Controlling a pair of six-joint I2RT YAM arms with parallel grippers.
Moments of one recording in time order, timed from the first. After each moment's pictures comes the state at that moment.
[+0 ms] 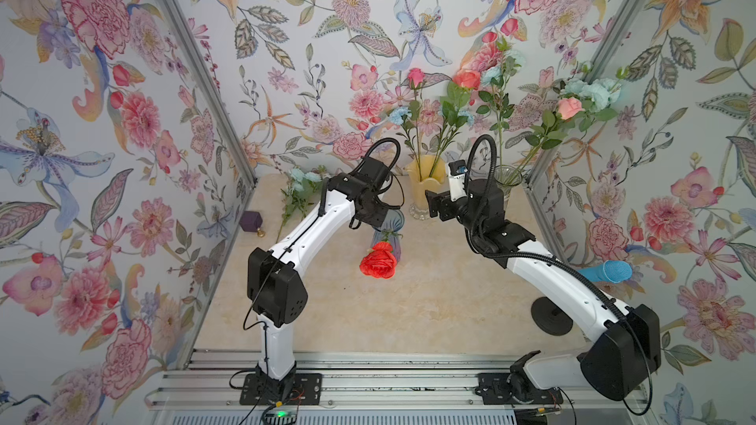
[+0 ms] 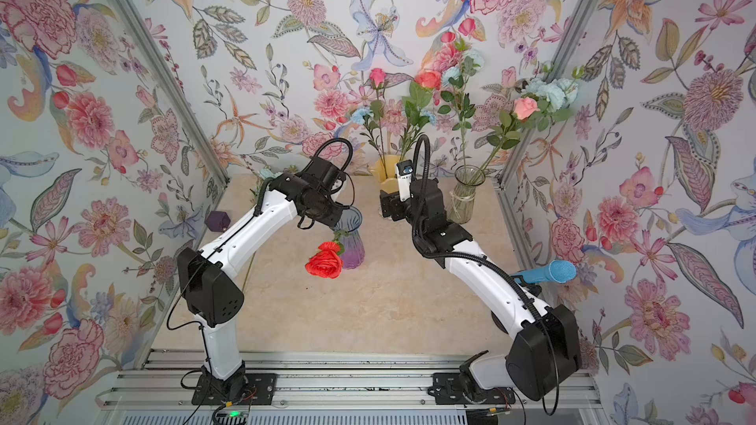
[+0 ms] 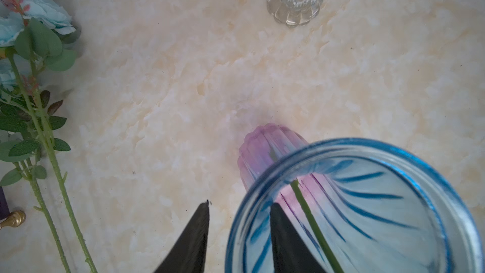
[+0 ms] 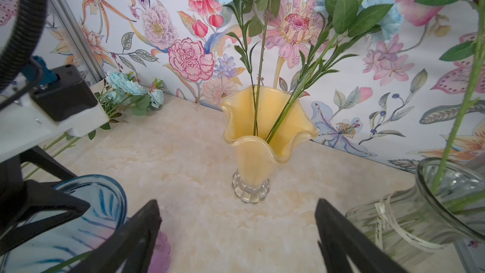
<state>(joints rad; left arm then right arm) -0.56 1.93 1.94 -1.09 -0.08 -0.08 0.53 1.39 1.20 -0.08 0.16 -0.01</state>
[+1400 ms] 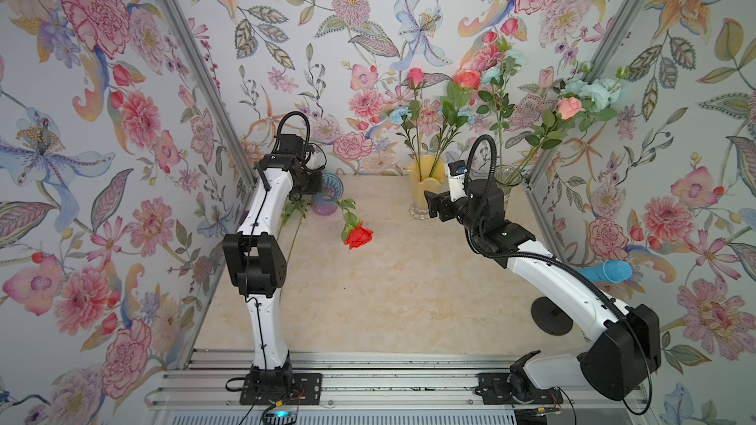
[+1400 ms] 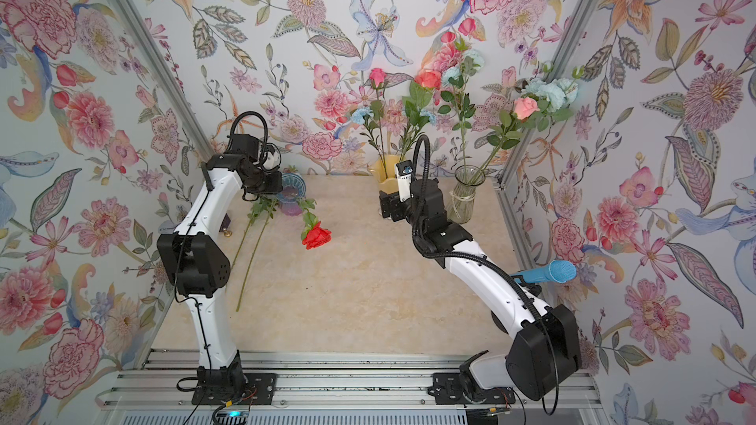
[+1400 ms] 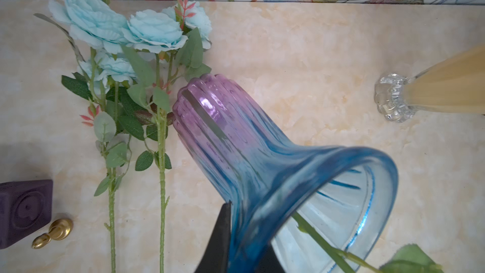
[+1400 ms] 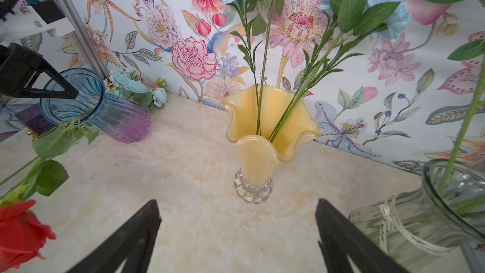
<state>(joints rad) -0.06 2.11 2.14 -1.03 0.24 -0.01 0.52 1.39 1.20 -0.08 0.15 -0.01</state>
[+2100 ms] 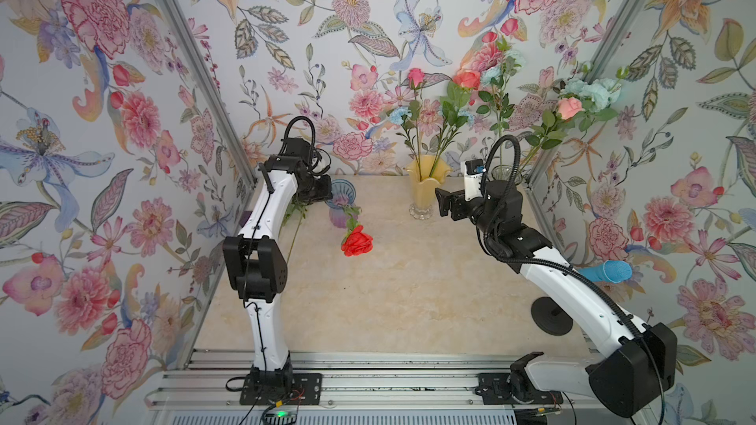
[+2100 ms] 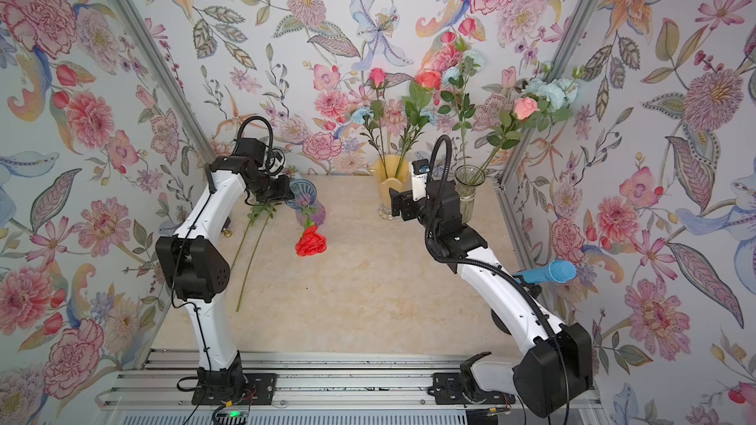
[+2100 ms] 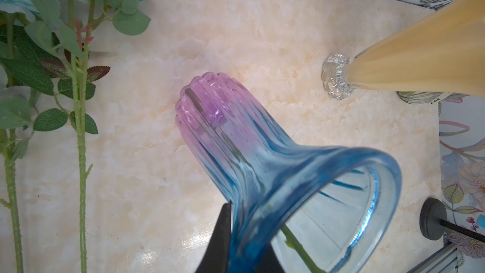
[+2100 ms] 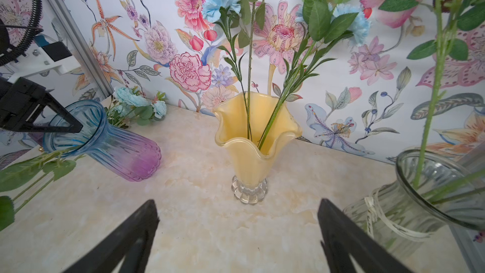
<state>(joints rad) -0.09 2.05 2.09 -1.13 0.35 -0.15 0.45 1.30 1.15 -0.07 0.07 0.04</state>
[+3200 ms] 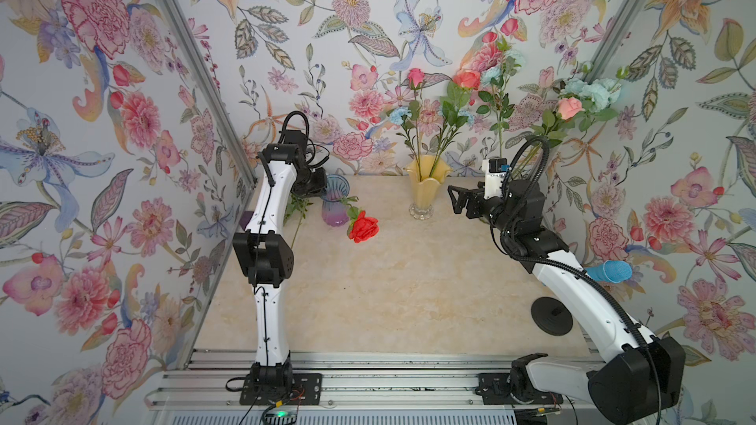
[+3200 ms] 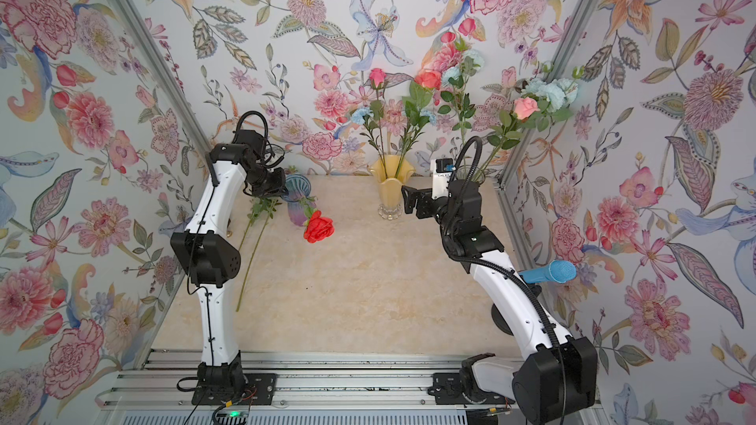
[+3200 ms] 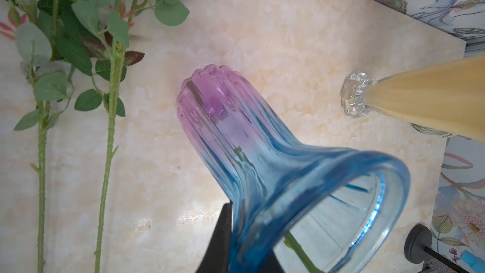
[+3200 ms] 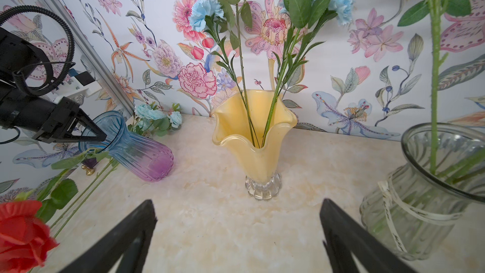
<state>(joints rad) -0.07 2.22 2.42 -1.39 0.27 -0.24 0.30 1.26 1.11 -0.07 -0.14 0.18</state>
